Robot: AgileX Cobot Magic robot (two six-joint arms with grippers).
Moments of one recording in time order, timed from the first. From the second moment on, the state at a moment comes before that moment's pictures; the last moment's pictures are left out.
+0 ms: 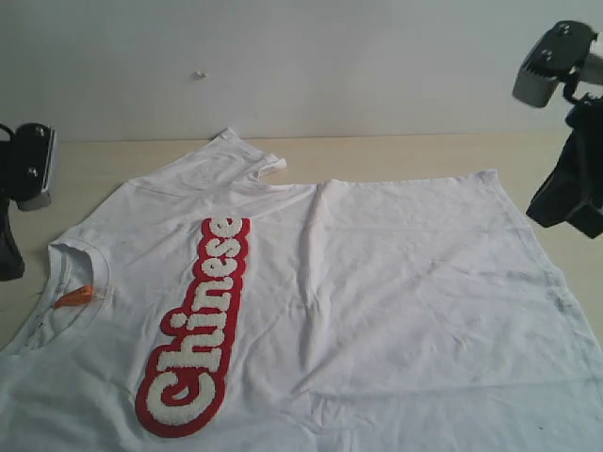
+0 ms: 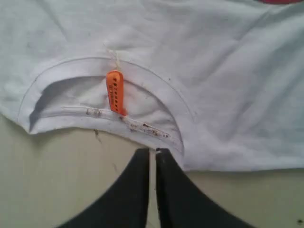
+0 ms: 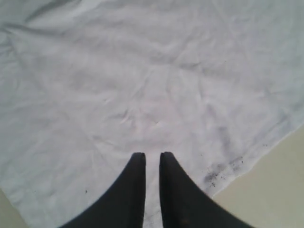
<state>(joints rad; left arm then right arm) -0.15 1.55 -1.03 -0.06 0.93 1.31 -0.05 1.45 -1.11 0.28 1.07 -0.97</state>
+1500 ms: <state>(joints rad) -0.15 1.93 -1.25 0.01 1.07 1.46 0.00 1.49 -1.12 0.21 1.00 -1.00</state>
